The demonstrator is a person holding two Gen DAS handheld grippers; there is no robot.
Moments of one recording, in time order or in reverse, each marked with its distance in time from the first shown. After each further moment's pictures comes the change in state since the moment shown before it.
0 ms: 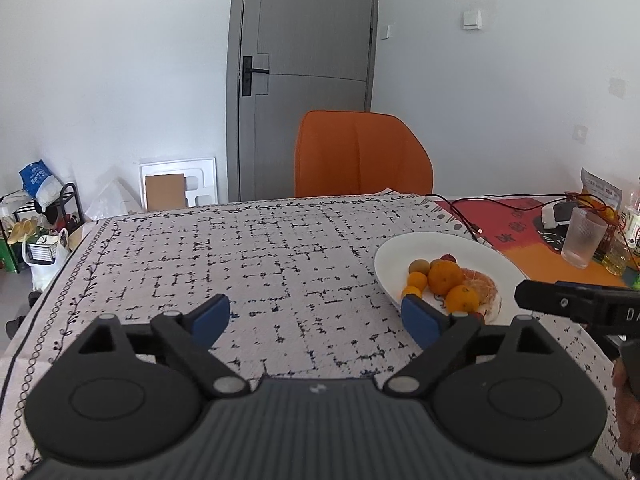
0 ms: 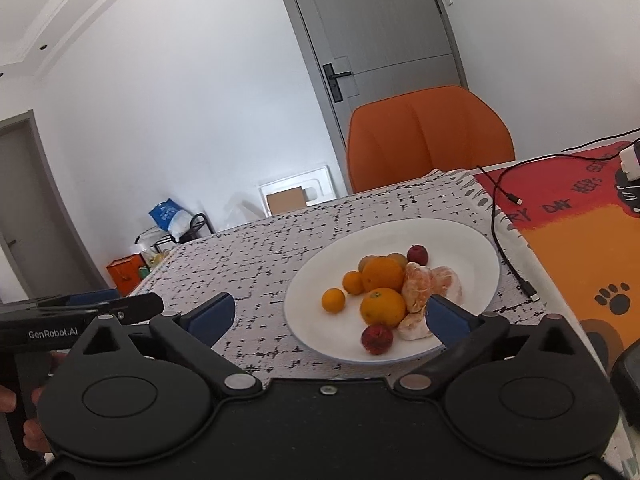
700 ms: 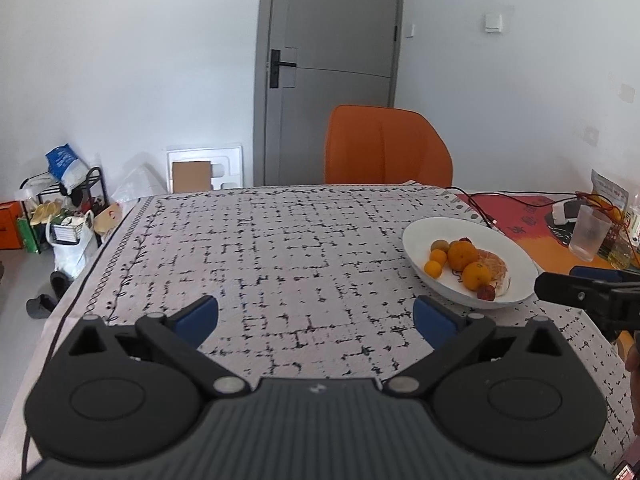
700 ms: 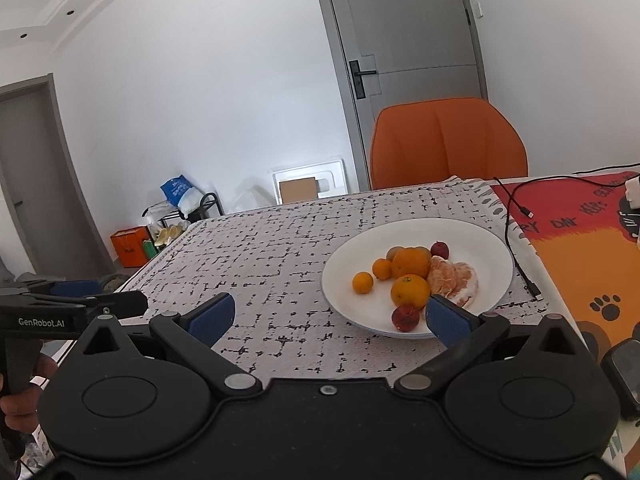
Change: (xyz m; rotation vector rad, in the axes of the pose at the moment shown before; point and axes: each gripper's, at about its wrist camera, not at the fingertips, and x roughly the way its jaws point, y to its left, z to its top) left arm -0.049 0.027 -0.018 -0.042 0.024 0.056; right arm -0.029 0.041 -0.008 -0.110 0.024 0.005
